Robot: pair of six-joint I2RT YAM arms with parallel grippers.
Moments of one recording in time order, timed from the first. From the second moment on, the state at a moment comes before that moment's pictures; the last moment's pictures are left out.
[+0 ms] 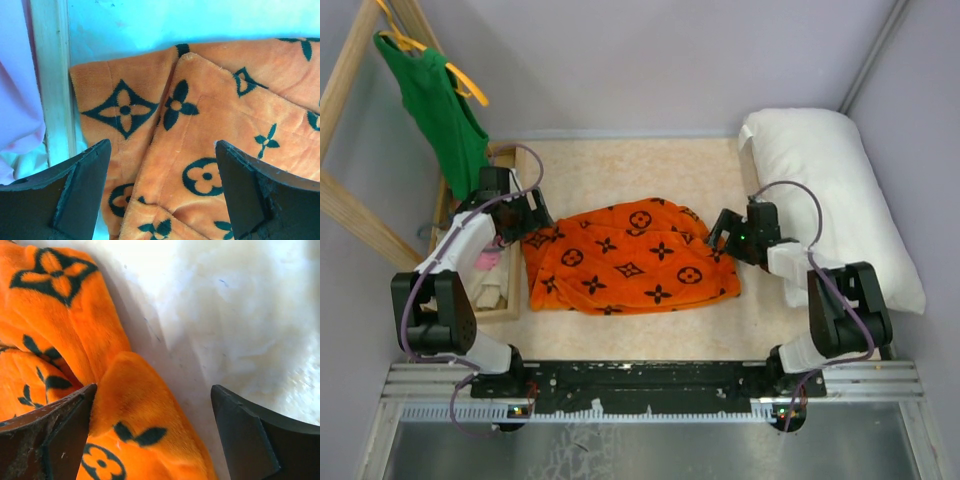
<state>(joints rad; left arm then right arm) 0.00 1.50 1.08 -0.52 0.13 -0.31 0.19 1.51 0.71 -0.01 -0.15 0.55</state>
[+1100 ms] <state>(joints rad) 0.00 1.53 1.08 -0.52 0.13 -0.29 0.08 1.34 0.44 0.34 -0.55 0.64</state>
